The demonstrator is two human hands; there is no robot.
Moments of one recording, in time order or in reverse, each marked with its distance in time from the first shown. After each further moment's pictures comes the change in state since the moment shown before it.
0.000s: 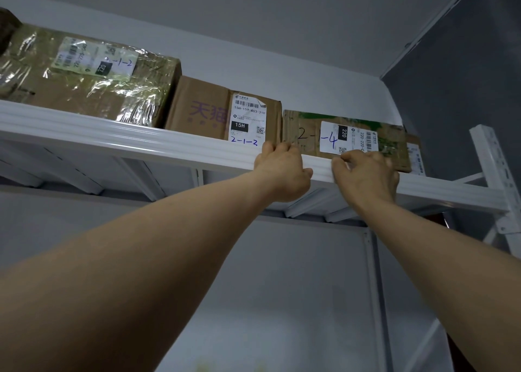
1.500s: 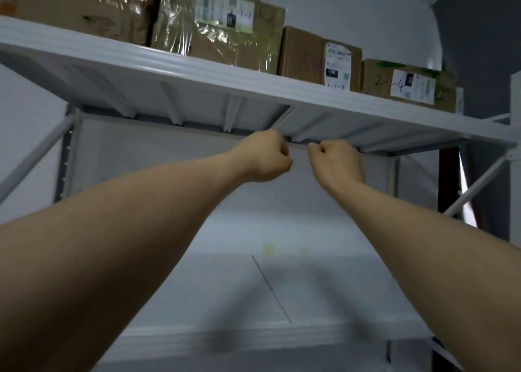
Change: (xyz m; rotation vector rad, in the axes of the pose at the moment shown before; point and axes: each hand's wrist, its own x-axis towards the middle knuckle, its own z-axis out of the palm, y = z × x) left_hand -0.233 -0.173 -0.126 -0.275 -0.277 -0.085; right_hand -0.225 -0.237 -0.046 0.124 -0.337 0.129
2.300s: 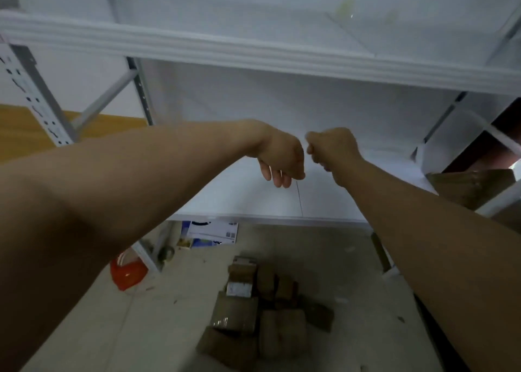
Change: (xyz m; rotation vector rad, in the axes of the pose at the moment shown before) left_hand -0.329 -0.088 0.206 -0.320 -1.292 -0.410; right_hand -0.394 0.080 0.098 0.177 -0.856 0.667
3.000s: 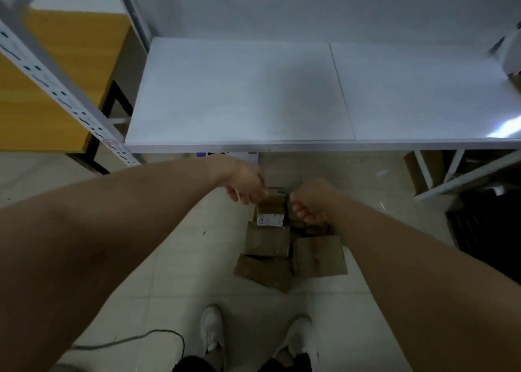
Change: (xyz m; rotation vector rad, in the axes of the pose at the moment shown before) left_hand 0.083 -0.272 0.189 -0.212 -0.316 -0.264; right_hand -0.049 0.195 0.251 -0.166 -0.568 0.697
